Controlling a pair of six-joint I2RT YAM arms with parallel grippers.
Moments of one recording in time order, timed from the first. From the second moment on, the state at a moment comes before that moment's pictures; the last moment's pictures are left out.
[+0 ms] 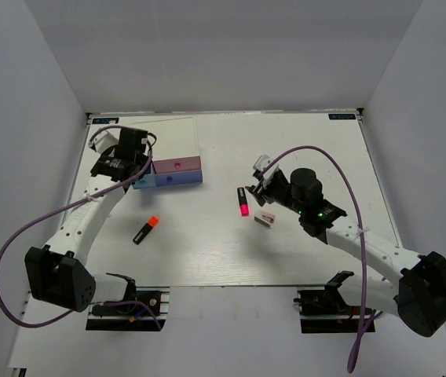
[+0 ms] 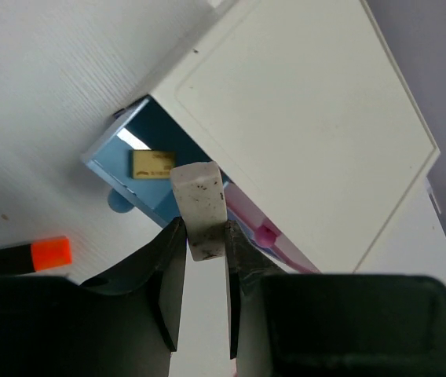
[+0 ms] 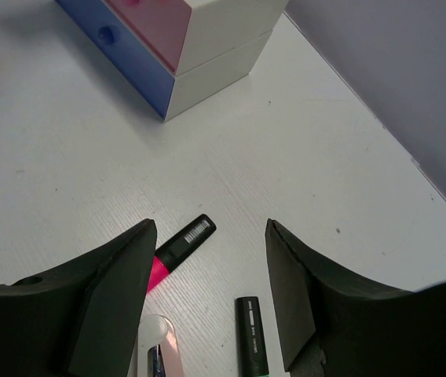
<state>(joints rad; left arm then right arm) -0.28 1.32 1.23 -0.72 -0.50 -1.13 0.66 1.13 0.66 0.25 -0.19 -0.38</state>
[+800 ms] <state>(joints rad) -0.19 1.35 1.14 -0.64 -0.46 -1.15 0.65 1.13 0.66 0.25 -0.20 -0.38</state>
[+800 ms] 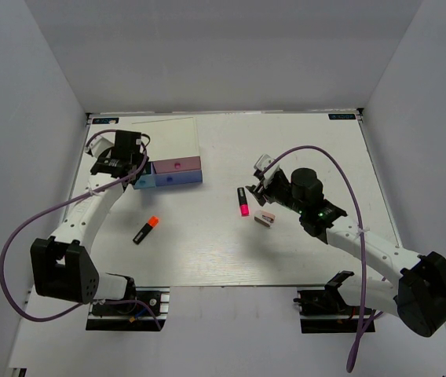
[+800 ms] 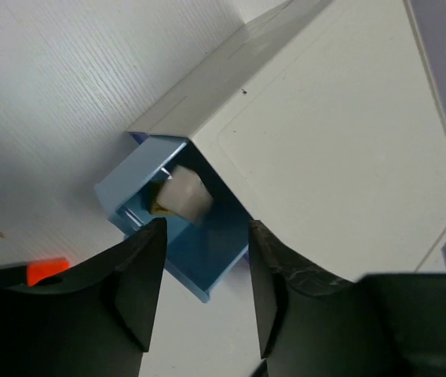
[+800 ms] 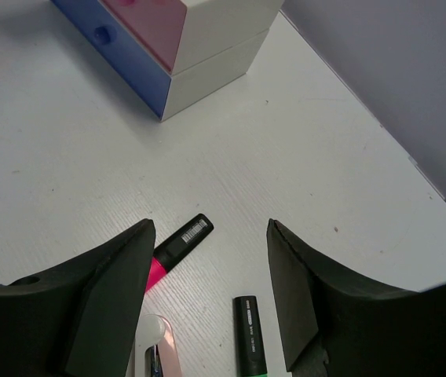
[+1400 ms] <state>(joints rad) -0.18 1.18 0.99 -0.50 -0.32 -0.97 0.65 1.13 0.66 0.25 -0.21 -0.38</state>
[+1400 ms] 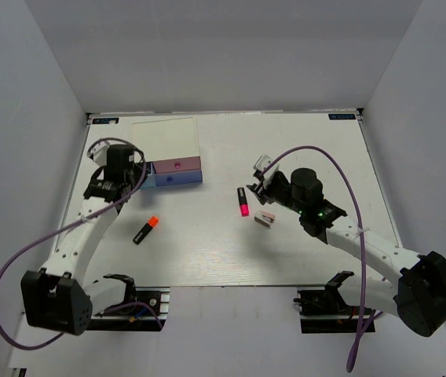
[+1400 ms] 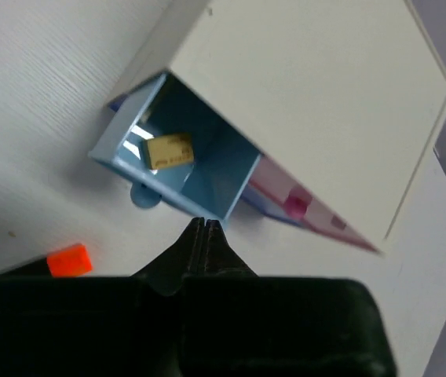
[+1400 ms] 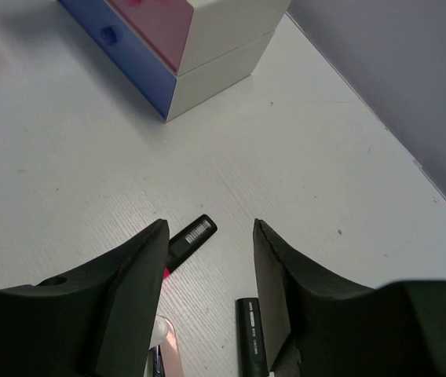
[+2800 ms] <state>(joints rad) -0.05 1.18 0.69 -0.10 -0.15 -0.79 0.63 1.17 0.66 0.25 -0.24 -0.40</state>
